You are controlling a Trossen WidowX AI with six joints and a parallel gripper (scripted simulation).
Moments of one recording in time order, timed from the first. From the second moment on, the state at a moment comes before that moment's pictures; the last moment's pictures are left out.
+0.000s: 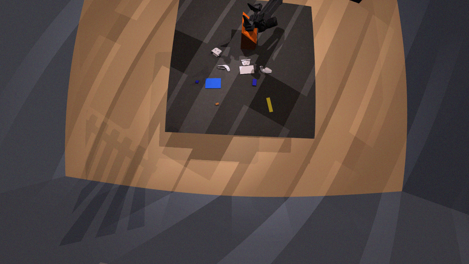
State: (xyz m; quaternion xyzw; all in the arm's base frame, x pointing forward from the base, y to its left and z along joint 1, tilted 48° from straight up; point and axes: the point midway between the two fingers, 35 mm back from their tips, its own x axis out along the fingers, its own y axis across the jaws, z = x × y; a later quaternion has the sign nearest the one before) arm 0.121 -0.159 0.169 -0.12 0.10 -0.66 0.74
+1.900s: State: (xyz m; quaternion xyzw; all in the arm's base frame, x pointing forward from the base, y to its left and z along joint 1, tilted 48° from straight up) arm 0.302 -0.134 0.036 0.06 0.42 -0.33 0.84
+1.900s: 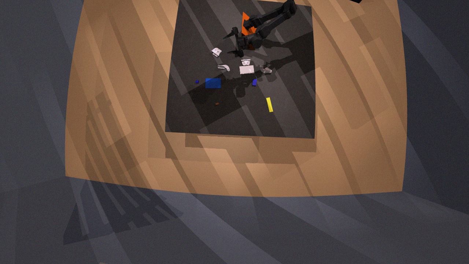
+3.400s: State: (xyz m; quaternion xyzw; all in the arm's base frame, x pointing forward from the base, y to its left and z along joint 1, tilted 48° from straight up) arm 0.299 -0.046 -0.137 0.47 0.69 -0.22 0.51
